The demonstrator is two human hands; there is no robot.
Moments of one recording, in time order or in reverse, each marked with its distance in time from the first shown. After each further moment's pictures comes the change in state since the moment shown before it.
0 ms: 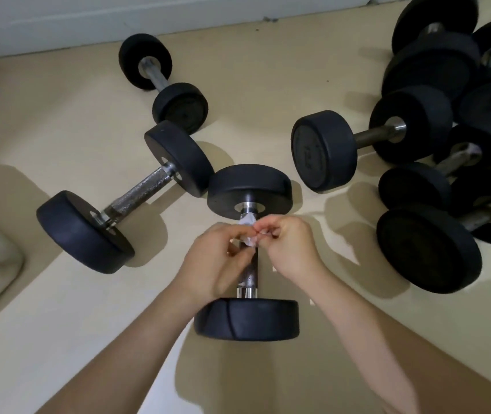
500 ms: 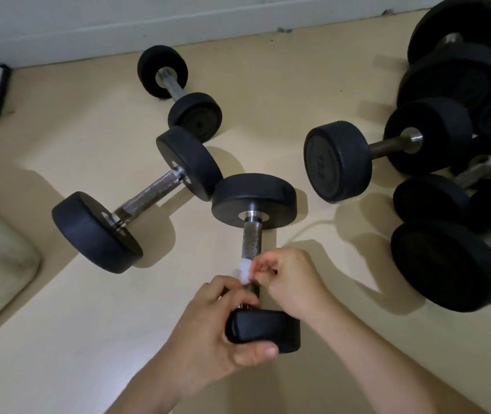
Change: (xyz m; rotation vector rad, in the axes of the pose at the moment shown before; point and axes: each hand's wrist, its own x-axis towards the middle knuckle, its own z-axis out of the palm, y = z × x) left_hand -0.072 -0.025 0.003 -0.004 -0.118 0.114; right_hand -0.027 0.002 0.011 -0.173 -0.179 -0.065
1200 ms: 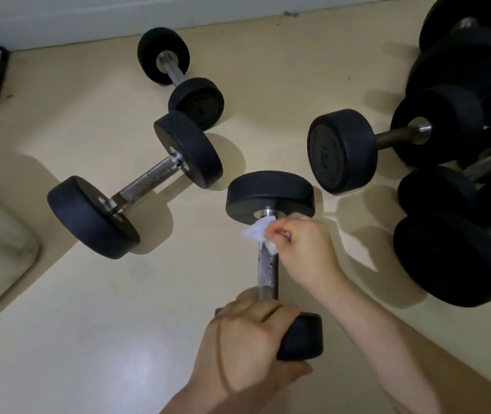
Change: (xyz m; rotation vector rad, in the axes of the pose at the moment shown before) left_hand -0.003 0.041 0.036 0.373 0.130 0.167; right_hand 0.018 0.006 -0.022 -0.161 0.174 -0.086
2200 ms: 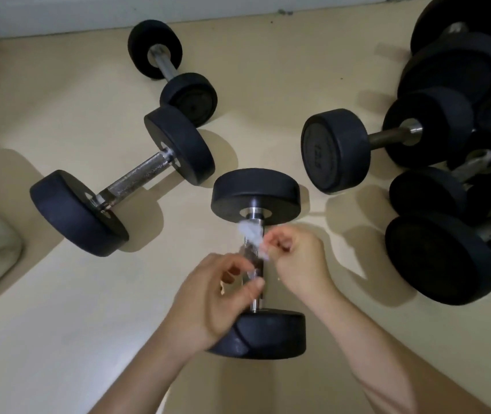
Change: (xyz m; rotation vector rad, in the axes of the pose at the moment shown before) left_hand 0.024 -0.047 -0.014 -0.448 -0.018 -0.366; right_hand -0.010 0.002 0.011 0.272 0.028 0.199
